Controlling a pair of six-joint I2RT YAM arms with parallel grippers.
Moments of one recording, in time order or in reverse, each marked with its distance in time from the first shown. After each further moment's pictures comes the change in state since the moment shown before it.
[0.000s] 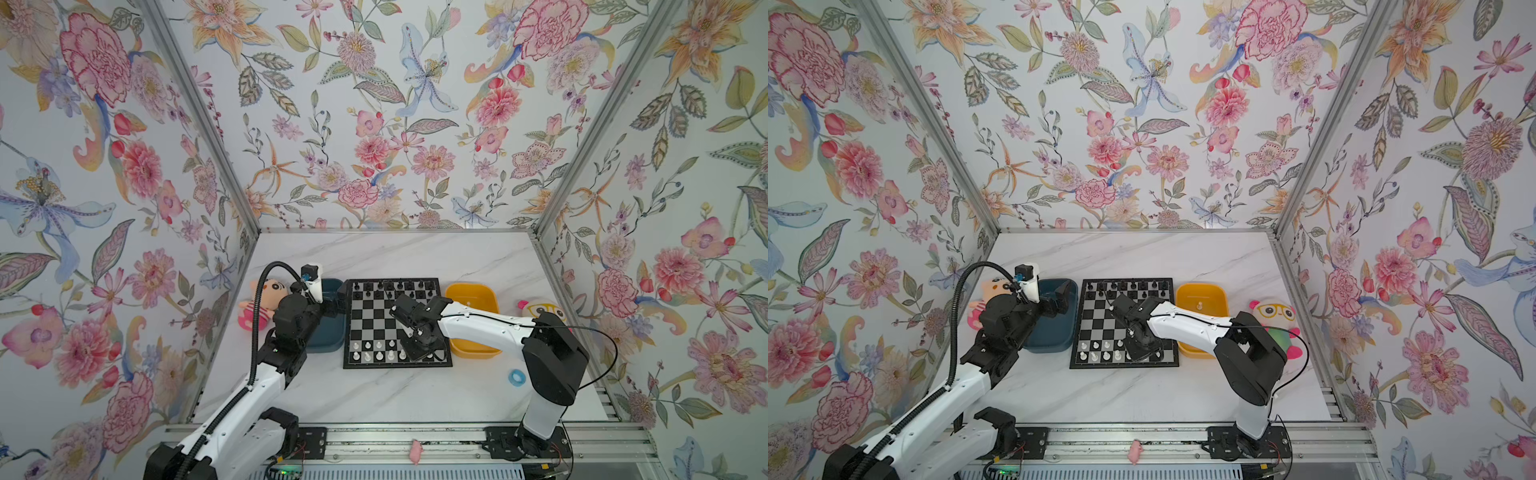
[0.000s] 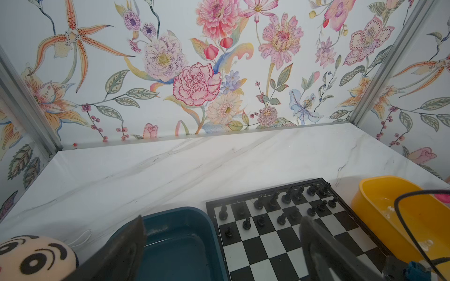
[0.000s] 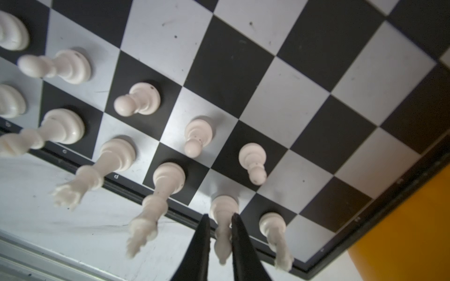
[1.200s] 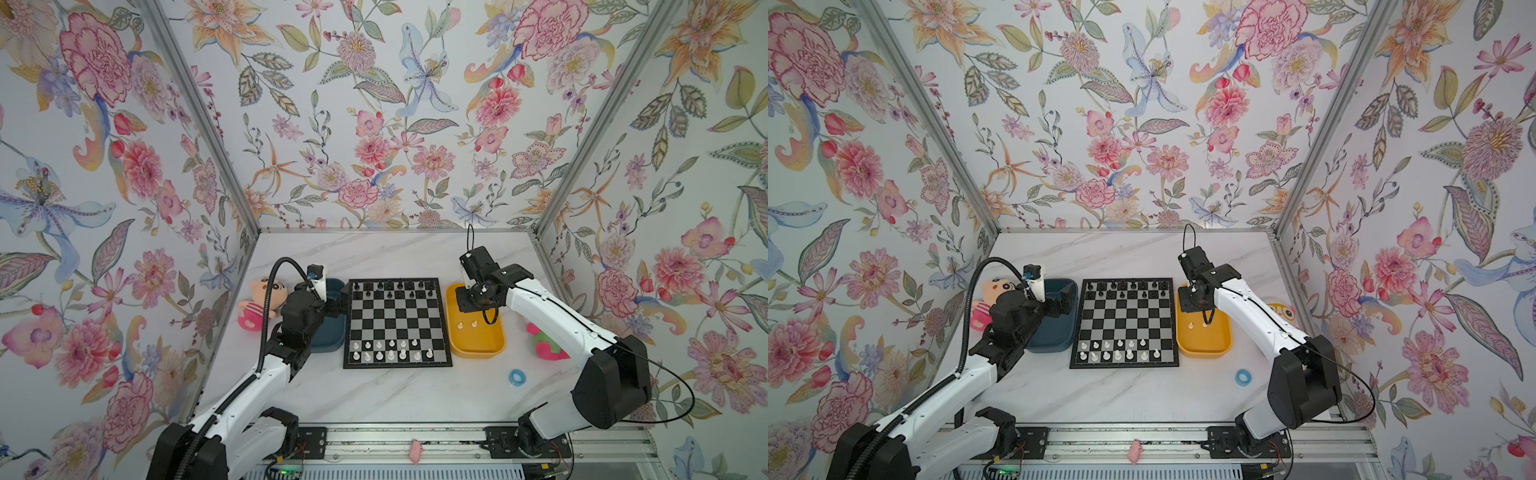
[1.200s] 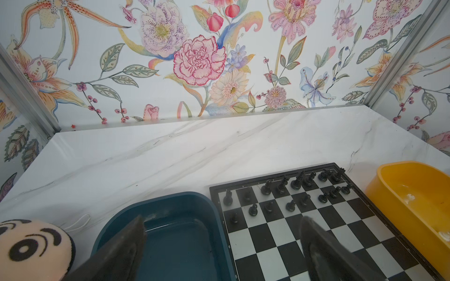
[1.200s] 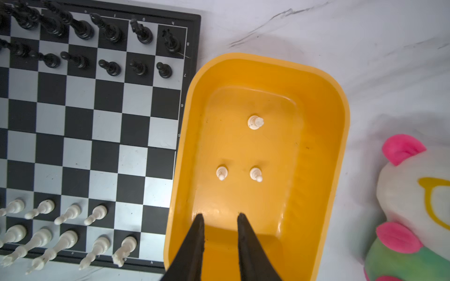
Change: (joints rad) left arm 0.000 0.103 0.012 0.000 -0.018 0.001; right arm -0.490 -0.270 0.000 0.001 0.114 -0.121
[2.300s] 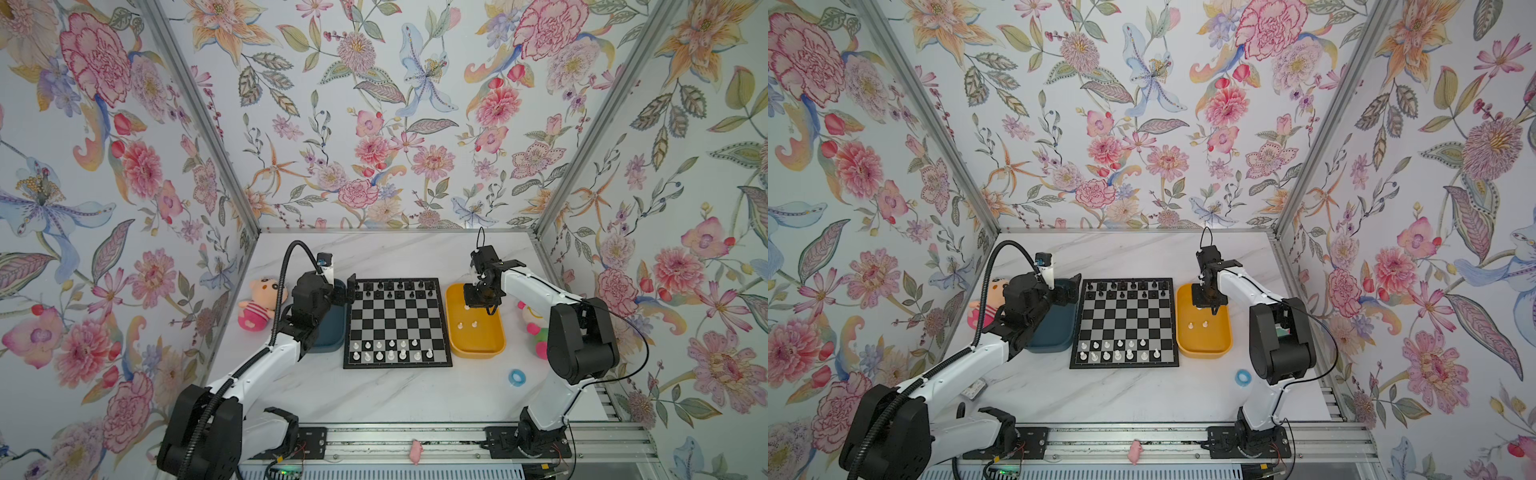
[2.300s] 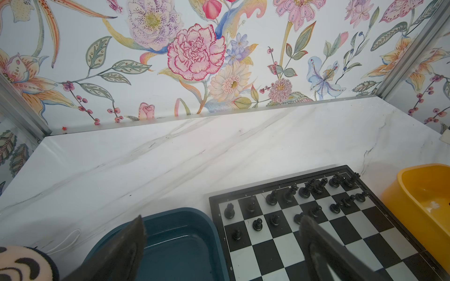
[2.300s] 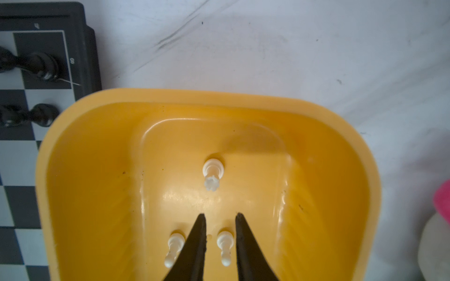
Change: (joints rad) left arm 0.000 0.191 0.128 0.009 0.000 0.019; right arm -0.193 0.270 0.018 0.144 -0.092 -0.058
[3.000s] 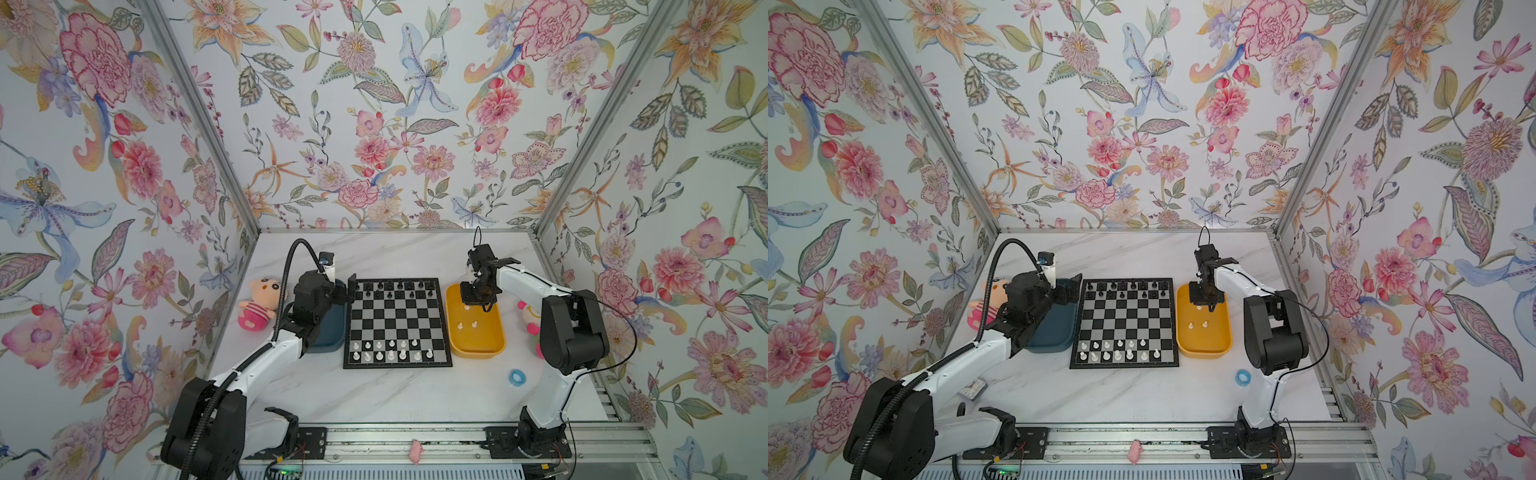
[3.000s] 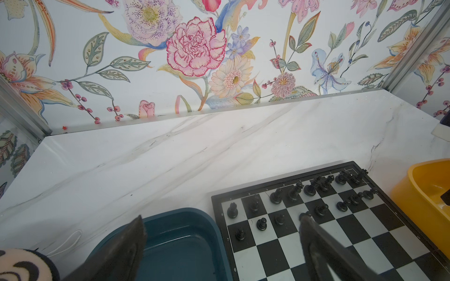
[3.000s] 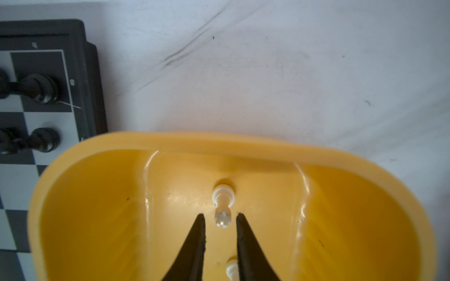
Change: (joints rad) left arm 0.005 0.032 0.013 0.000 0.000 0.019; right arm -0.005 0.076 0.044 0.021 -0.034 0.000
